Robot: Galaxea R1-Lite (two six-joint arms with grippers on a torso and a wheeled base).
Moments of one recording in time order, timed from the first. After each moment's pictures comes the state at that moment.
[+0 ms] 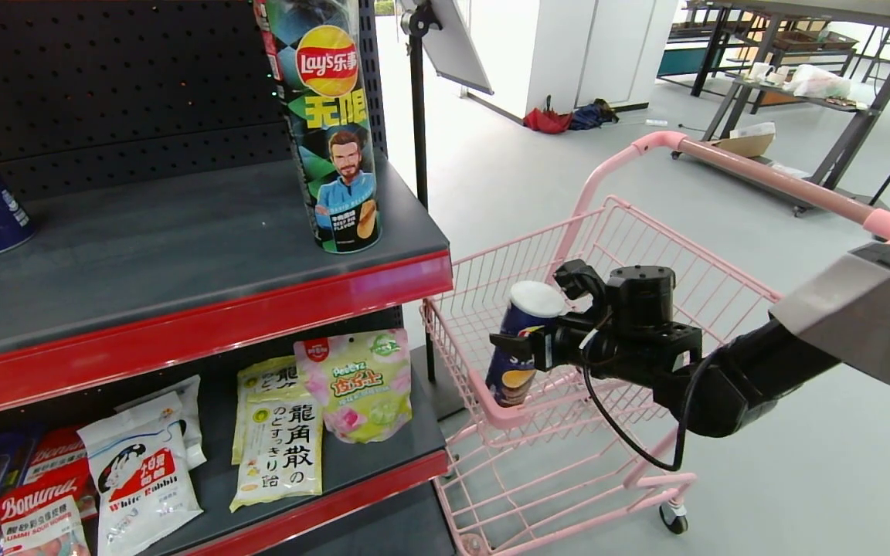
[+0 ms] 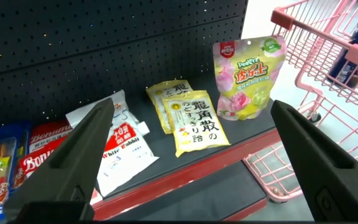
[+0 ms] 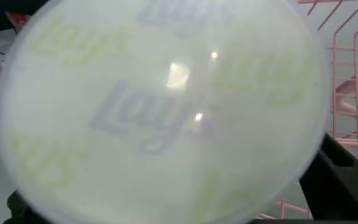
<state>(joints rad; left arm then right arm) 0.00 0.00 0.00 0.00 -0.04 0.04 0.41 2.17 -0.94 -0.88 0.26 0.05</state>
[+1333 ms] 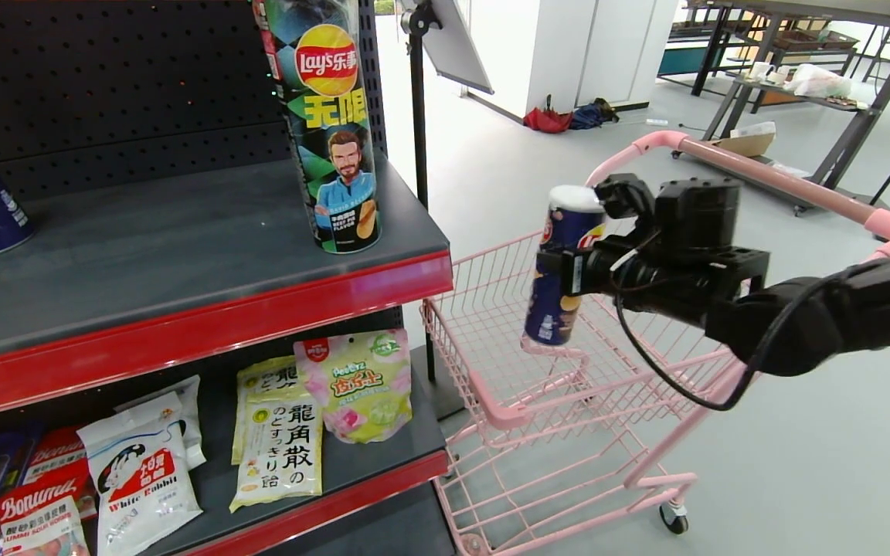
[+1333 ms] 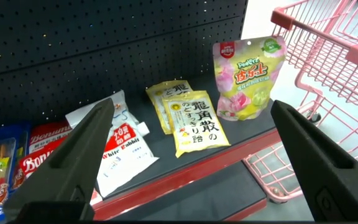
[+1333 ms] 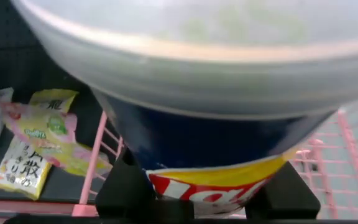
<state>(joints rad) 0.00 0.00 0.00 0.00 -0.04 0.04 0.41 1.91 -1.09 -0.60 0.01 0.04</state>
